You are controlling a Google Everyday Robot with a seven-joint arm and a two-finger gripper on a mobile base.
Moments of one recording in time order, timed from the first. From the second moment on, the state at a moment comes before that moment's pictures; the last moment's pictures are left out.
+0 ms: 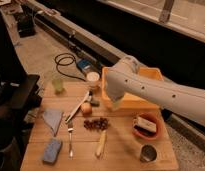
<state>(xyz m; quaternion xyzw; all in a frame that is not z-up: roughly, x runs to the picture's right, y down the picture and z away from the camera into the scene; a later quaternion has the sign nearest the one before) 0.052 0.051 0.721 -0.19 -0.10 -0.17 0.96</state>
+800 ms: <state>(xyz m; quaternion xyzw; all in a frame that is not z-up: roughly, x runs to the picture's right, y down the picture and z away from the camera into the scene) -0.053 0.059 0.785 -0.21 -0.19 -0.23 0.93</state>
